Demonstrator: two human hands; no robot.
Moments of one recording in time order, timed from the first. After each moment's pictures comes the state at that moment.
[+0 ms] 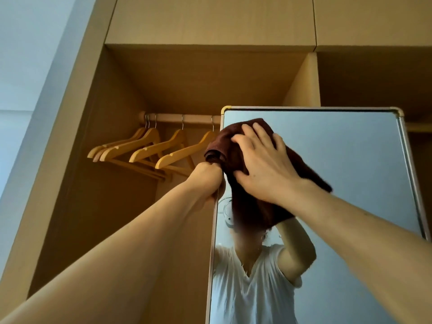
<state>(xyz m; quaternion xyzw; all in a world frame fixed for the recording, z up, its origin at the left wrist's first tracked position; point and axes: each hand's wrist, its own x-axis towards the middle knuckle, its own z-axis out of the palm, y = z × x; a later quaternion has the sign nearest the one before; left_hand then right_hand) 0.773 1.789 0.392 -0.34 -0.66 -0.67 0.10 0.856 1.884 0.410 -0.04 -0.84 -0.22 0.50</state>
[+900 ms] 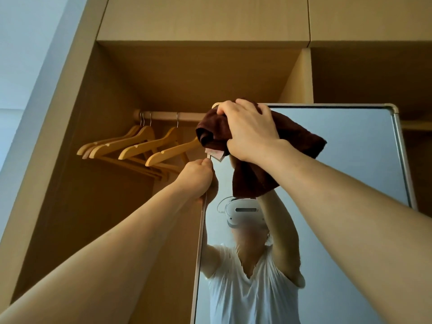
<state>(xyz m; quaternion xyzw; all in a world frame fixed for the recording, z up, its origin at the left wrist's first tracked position) 0.775 1.796 0.388 -0.31 -0.71 -0.61 0.15 0.852 1.879 0.460 0.01 -0.80 -0.21 0.56</state>
